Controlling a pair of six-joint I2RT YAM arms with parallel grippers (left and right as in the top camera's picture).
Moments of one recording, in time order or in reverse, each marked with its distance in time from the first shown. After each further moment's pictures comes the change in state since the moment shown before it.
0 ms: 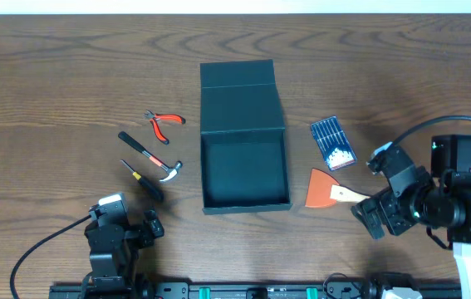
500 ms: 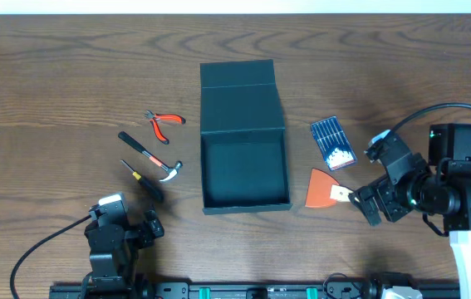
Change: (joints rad) left arm 0.000 0.000 0.000 0.000 0.000 0.000; right arm 0.000 0.039 -0.027 0.128 -0.013 -0.013
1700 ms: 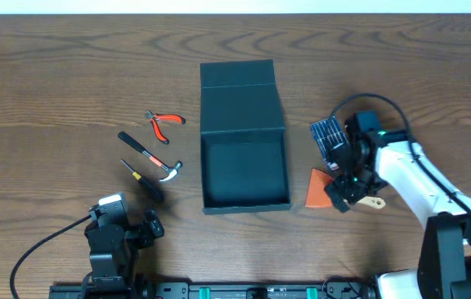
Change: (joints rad) left arm 0.000 0.000 0.000 0.000 0.000 0.000; right arm 0.197 0.563 -0.239 0.363 0.328 0.124
